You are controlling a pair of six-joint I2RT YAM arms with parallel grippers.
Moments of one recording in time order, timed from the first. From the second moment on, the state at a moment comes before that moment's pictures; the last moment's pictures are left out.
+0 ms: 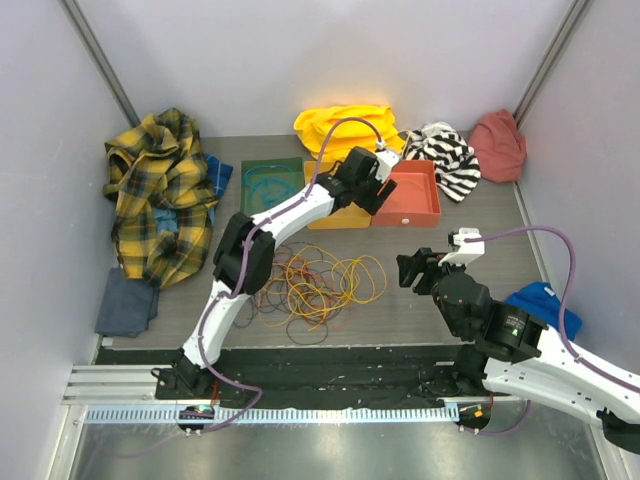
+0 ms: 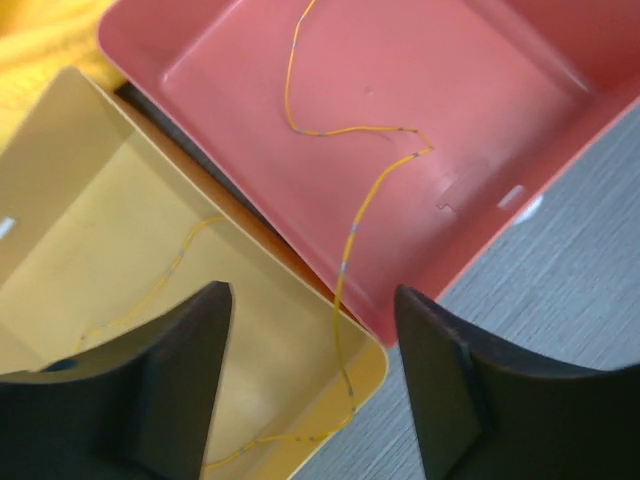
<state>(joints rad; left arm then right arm) -0.74 2.34 2.06 -0.36 0.04 0.10 1.04 0.55 0.65 -0.45 0.80 0.58</state>
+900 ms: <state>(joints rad) -0.56 1.93 1.87 -0.30 -0.22 -0.33 1.04 0.55 0.65 -0.47 0.80 0.61</state>
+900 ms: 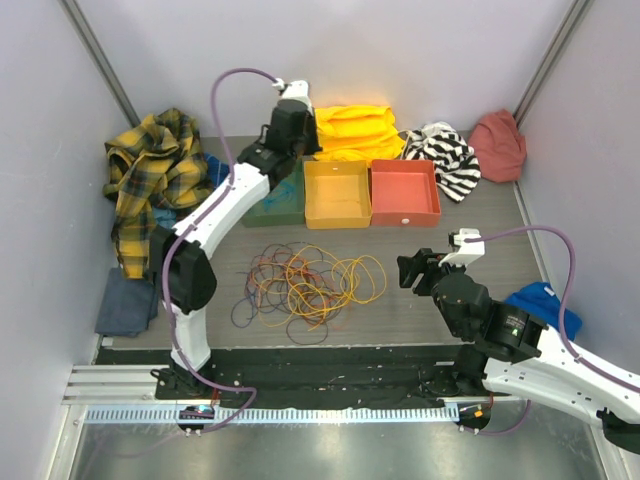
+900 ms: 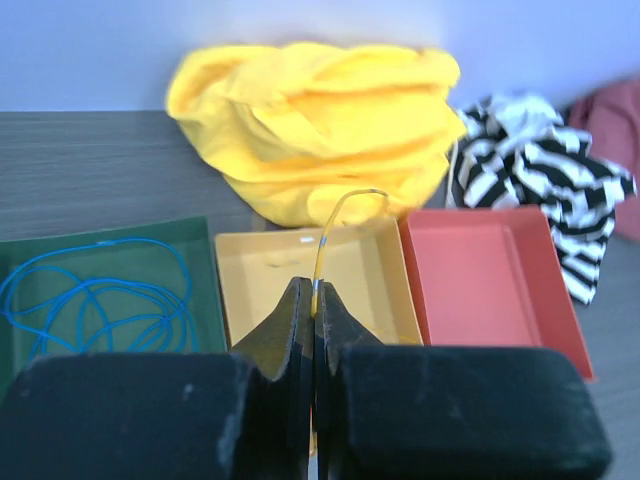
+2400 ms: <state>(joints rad) -0.56 2.00 1.77 -0.27 -0.18 -0.80 1.04 0.52 0.65 -0.49 0.79 0.65</state>
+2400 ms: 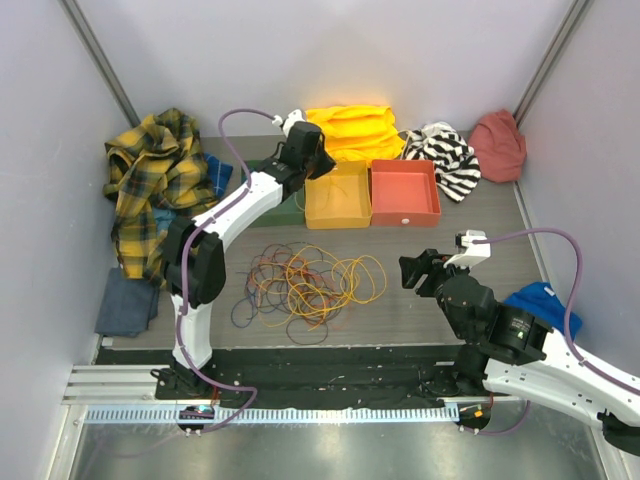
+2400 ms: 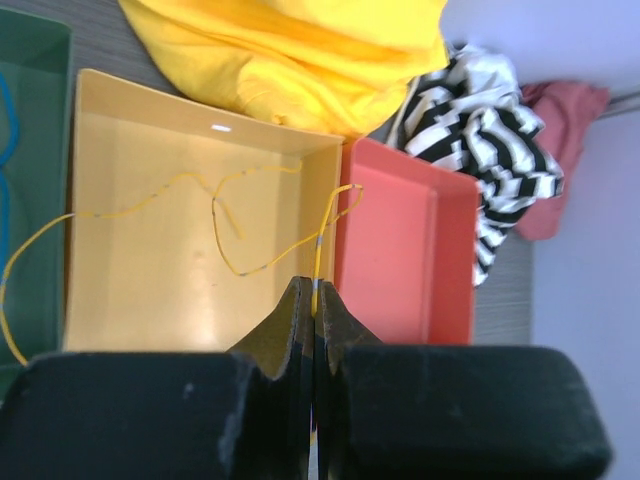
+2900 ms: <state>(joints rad) -0.59 2.00 1.67 -0.10 -0.18 -1.05 1.04 0.48 0.64 -0.50 0.79 0.65</state>
